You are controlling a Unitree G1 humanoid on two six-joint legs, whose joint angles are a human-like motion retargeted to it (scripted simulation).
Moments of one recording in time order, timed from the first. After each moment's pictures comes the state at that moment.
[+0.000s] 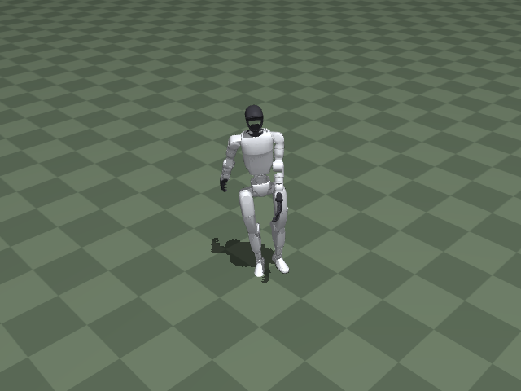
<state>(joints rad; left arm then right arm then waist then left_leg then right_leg) -0.48 -0.09 0.04 1.38 -0.07 0.05 0.01 0.24 -0.27 -0.38 1.68 -0.47 0.24 -0.05 -0.06 0.00 -0.02 -0.02 -0.01 0.30 0.01 -0.02 -0.04 -0.01 0.03 -0.28 -0.05 0.06 -0.12</state>
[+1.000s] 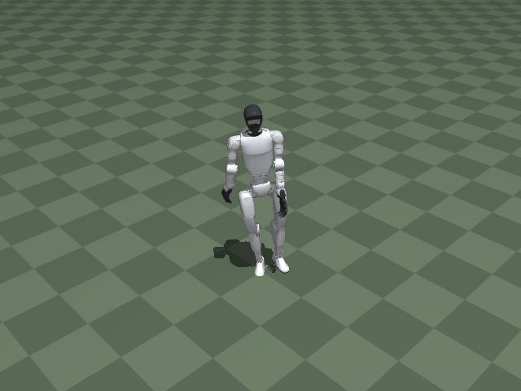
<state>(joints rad) -0.21 -0.09 0.25 1.43 -0.16 -0.01 0.16 0.00 -0.19 -0.16 1.70 -0.59 0.38 0.03 -0.09 0.00 -0.06 -0.03 -0.02 0.24 0.01 -0.02 -0.04 0.00 0.02 -0.32 -0.05 0.04 -0.11</state>
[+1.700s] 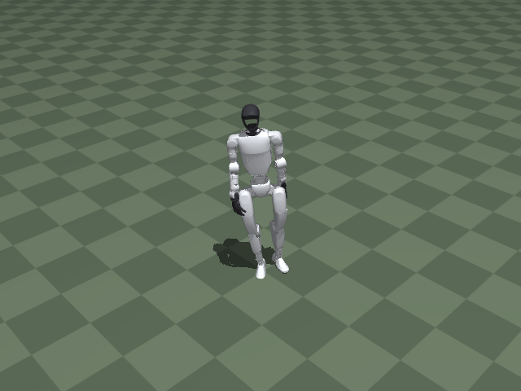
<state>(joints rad) 0.05 0.00 0.40 1.70 -0.15 0.17 0.14 -0.04 -0.08 0.01 1.24 -0.81 0.08 0.26 -0.11 0.04 -0.06 0.04 0.01 0.41 -0.02 -0.05 -0.04 -0.06 0.07 -0.15 -0.02 0.09 -0.13</state>
